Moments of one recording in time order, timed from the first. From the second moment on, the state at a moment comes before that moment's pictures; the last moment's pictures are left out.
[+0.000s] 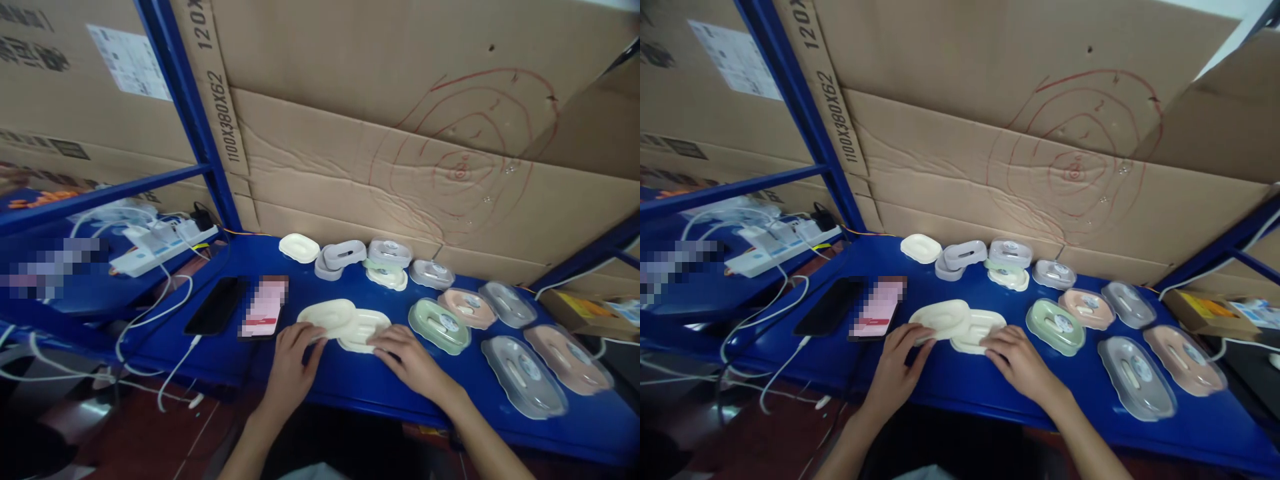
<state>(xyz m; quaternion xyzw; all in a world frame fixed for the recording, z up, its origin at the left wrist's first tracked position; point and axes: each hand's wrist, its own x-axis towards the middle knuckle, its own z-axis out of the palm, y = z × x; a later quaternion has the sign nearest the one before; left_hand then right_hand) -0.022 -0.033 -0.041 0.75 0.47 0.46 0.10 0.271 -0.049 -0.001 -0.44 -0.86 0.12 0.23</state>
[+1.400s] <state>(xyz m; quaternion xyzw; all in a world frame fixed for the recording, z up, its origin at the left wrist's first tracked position) -0.016 -0.035 -0.041 0.87 0.39 0.29 0.06 0.244 -0.086 -0.022 -0.45 -0.85 -0.02 0.27</state>
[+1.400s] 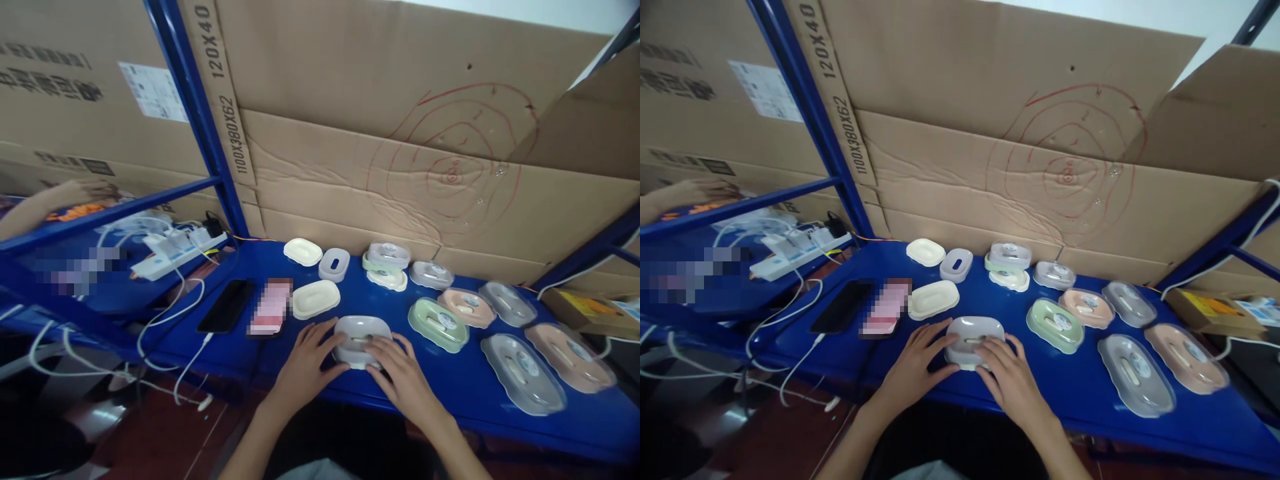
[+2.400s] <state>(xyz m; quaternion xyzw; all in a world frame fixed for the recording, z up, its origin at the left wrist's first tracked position) -0.031 0.165 0.042 0.72 0.69 -0.01 -0.01 0.249 -0.089 -0.032 -0.52 -0.81 -0.04 0.26</state>
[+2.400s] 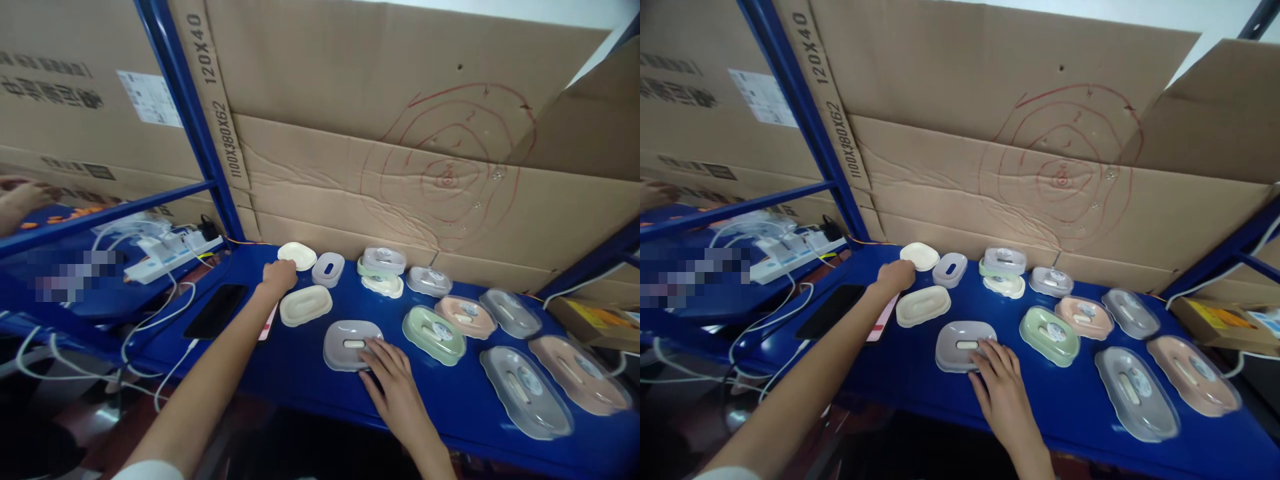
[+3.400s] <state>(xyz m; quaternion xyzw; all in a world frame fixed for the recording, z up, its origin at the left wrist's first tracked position) -0.049 0.146 0.043 0.82 0.53 0.21 0.05 0.249 -0.090 -0.034 -0.53 -0.80 0.01 0.28</state>
